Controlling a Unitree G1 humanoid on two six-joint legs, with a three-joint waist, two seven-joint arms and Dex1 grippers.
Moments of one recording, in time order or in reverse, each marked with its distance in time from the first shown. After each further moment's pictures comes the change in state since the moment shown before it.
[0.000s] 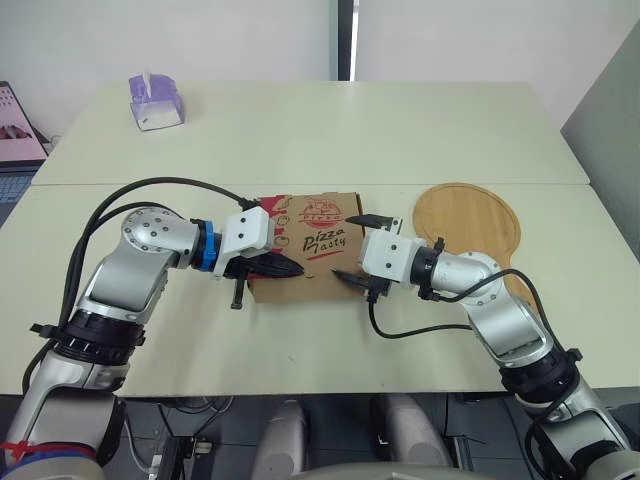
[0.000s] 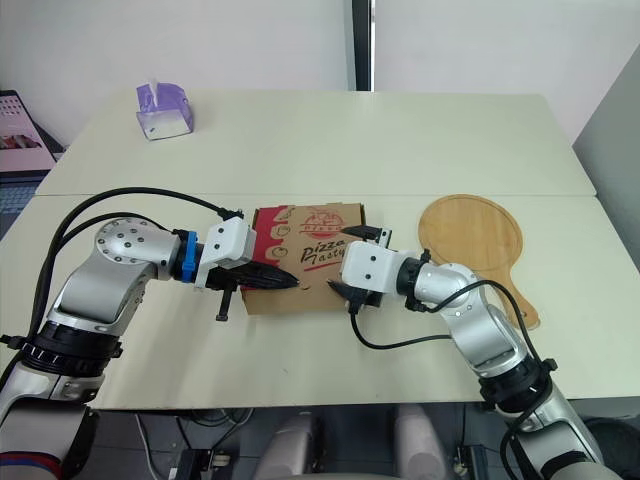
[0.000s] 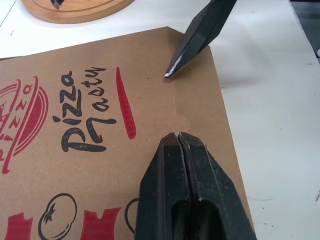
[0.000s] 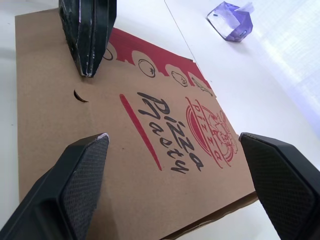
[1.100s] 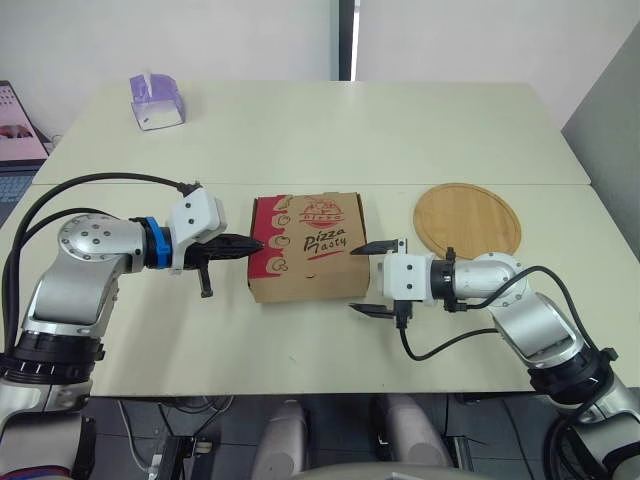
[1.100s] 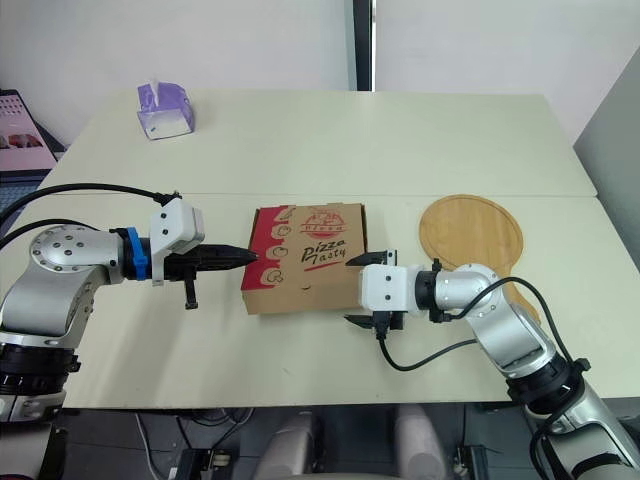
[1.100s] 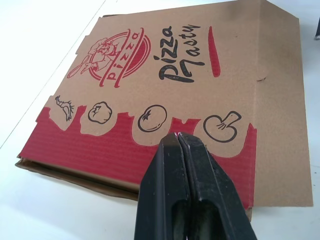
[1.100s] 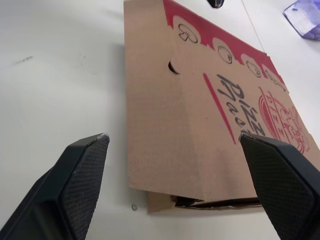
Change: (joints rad) left arm 0.145 0.079 0.191 -0.041 -0.018 0.025 0.147; right arm 0.004 -0.154 0.043 0.001 0.025 -0.080 0.151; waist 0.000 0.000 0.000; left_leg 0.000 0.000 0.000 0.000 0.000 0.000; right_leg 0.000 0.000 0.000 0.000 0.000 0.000
